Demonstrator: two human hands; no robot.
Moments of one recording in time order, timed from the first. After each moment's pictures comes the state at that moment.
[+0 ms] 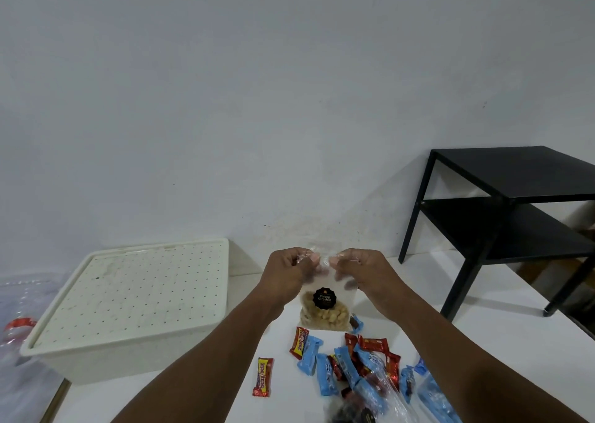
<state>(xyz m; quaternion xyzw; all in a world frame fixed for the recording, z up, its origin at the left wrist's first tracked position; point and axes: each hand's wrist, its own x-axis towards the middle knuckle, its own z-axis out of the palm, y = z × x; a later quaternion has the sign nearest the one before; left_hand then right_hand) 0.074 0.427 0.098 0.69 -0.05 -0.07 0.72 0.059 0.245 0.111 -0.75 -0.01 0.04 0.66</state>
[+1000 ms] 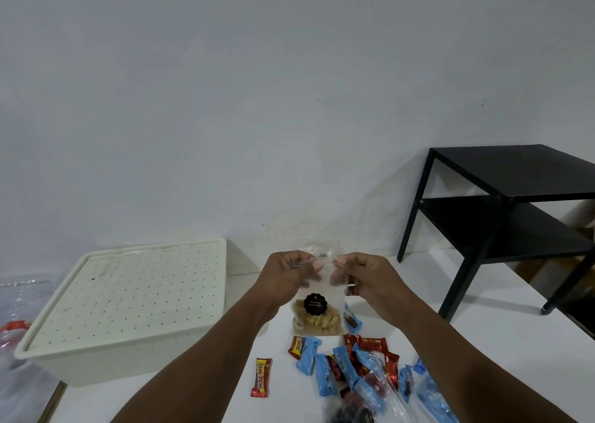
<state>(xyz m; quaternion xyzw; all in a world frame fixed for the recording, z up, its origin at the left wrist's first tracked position) 0.075 0.431 0.099 0.71 -0.08 -0.10 0.69 0.058 0.236 0.099 -0.69 -0.01 0.07 0.72</state>
